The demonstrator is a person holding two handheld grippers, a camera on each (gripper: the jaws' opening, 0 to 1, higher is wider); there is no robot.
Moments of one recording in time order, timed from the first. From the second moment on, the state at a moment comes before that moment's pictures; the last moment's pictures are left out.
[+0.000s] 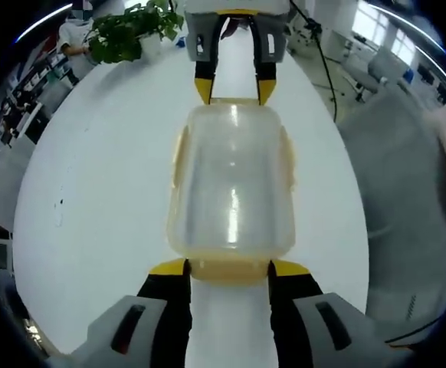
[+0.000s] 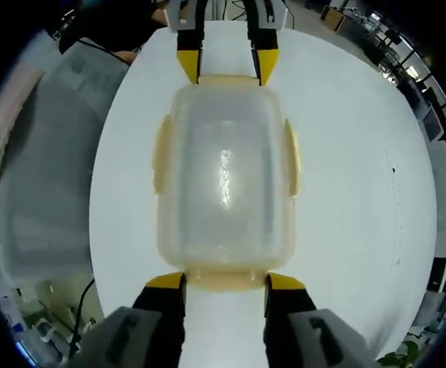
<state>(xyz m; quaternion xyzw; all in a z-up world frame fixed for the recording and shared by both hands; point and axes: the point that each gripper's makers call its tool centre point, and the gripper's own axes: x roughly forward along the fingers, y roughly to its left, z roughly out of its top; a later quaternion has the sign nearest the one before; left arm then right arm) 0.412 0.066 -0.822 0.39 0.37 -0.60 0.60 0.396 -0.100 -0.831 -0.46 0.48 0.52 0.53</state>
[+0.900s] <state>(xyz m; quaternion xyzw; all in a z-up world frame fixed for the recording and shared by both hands) 0.421 0.066 -0.803 0.25 0.40 -0.53 0.70 0.398 -0.107 -0.815 -0.35 0.51 0.46 0.64</state>
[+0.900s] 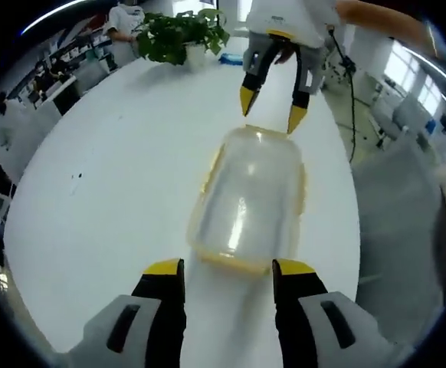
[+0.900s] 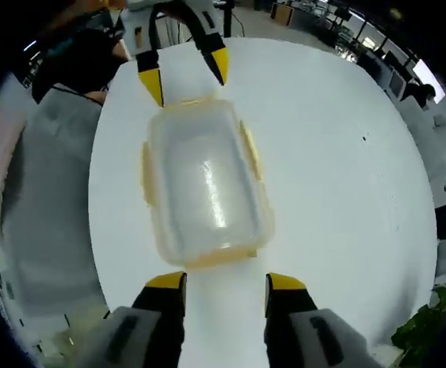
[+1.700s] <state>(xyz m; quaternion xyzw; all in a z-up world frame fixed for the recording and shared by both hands) 0.419 0.060 -0.811 0.15 0.41 -0.48 0.76 0.400 -0.090 -0.812 -0.13 0.55 0.37 0.74</state>
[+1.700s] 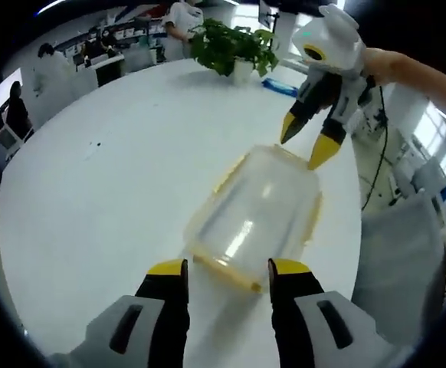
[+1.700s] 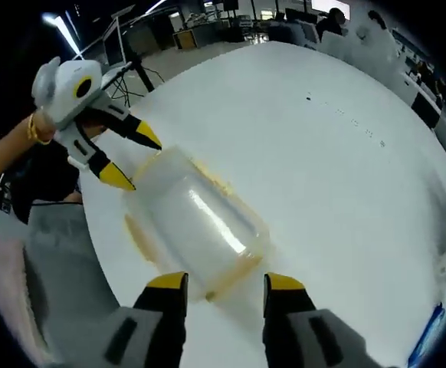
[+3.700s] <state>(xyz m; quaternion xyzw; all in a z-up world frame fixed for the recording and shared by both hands) 0.405 0.055 -0.823 -0.01 0.49 -0.42 0.76 0.389 -0.067 -0.826 -0.04 0.57 0.36 0.74</state>
